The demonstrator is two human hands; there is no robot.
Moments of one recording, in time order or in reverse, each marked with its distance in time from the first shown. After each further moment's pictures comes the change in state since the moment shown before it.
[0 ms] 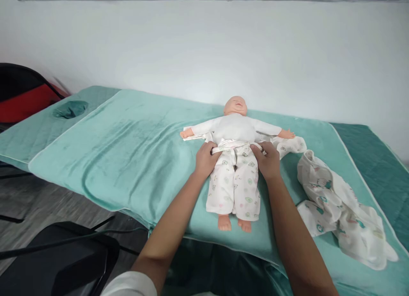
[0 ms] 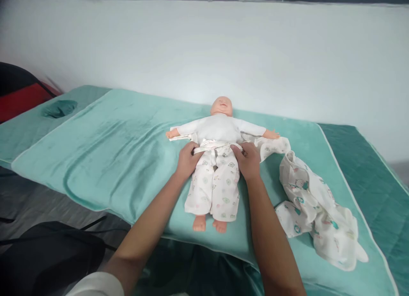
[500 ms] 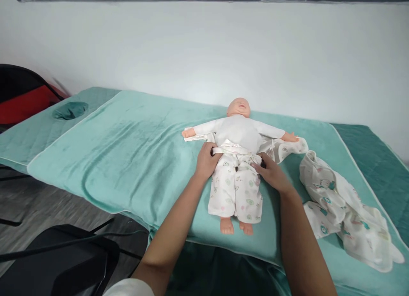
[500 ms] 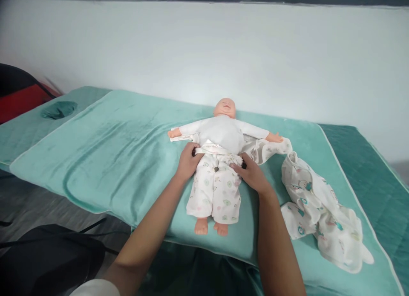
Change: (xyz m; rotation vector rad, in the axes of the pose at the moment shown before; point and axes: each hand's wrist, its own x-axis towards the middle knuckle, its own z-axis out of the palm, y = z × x) left_hand 0.000 -0.002 -0.001 -0.084 -0.020 -0.043; right_hand -0.024 -0.001 -0.022 0.145 -0.480 0.195
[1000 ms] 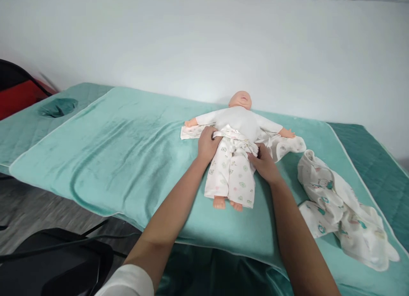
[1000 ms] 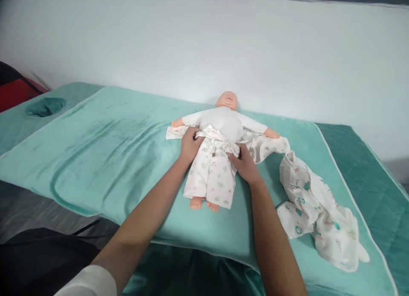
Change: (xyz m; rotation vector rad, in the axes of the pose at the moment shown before) left_hand 0.056 -0.003 0.017 0.006 0.107 0.123; right_hand 0.027 0.009 0.013 0.132 0.138 -0.055
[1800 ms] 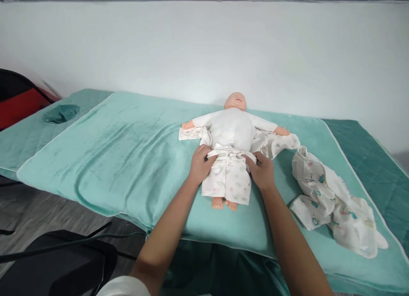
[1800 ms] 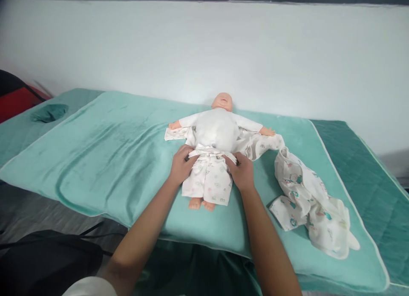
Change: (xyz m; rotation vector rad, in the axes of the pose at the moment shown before) left_hand -0.065 0.015 -0.035 -0.027 -0.138 0.134; right_hand -0.034 -0.020 0.013 -0.209 0.265 -0.020
